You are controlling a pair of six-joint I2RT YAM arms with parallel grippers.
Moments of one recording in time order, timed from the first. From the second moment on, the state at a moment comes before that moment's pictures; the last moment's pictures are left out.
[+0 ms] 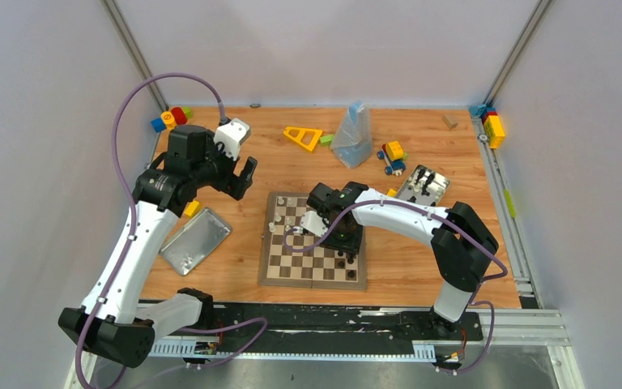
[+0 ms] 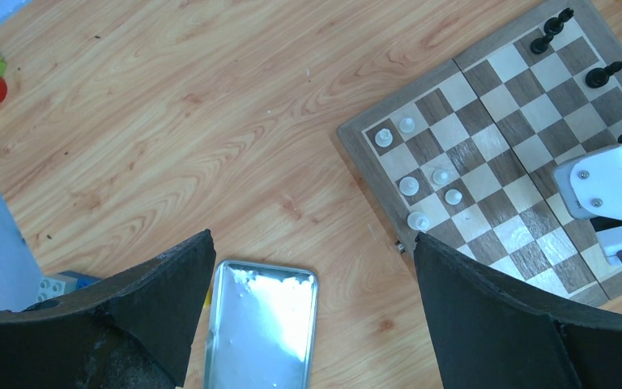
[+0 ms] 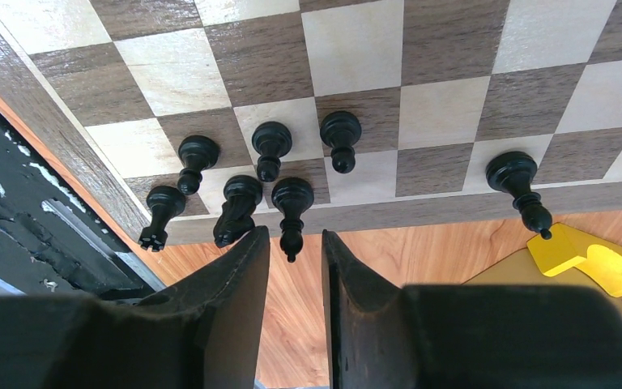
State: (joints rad) left arm -0.29 1.10 1.29 -0.83 0.17 0.28; right arm 0.92 1.75 1.28 -1.03 -0.02 -0.47
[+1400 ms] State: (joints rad) left arm -0.29 1.09 1.28 -0.83 0.16 0.28; right arm 0.93 1.75 1.29 -1.05 0.02 -0.47
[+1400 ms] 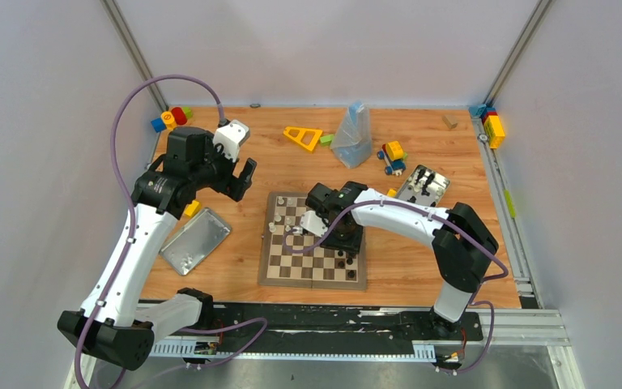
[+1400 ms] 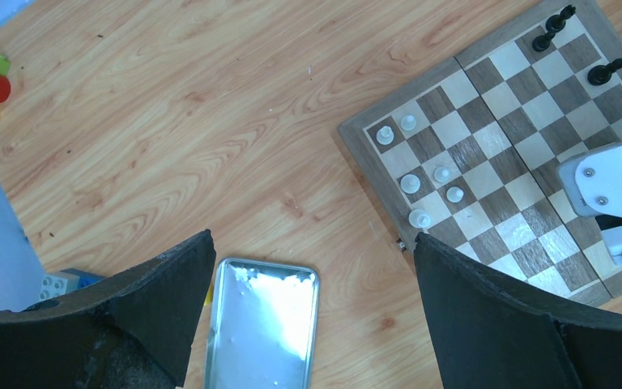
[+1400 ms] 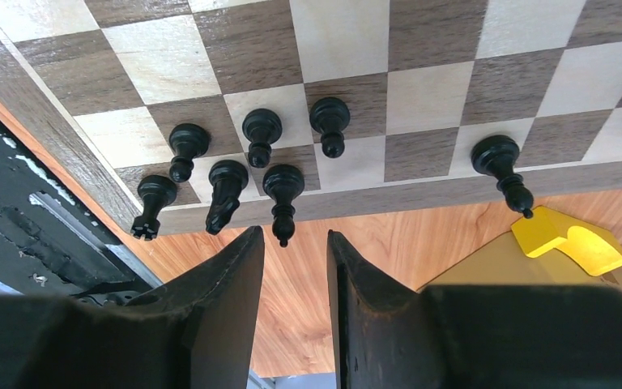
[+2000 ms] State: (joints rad) left arm -0.29 1.09 1.28 -0.83 0.16 0.28; right arm 0.94 1.74 1.35 -1.07 -0.04 -0.47
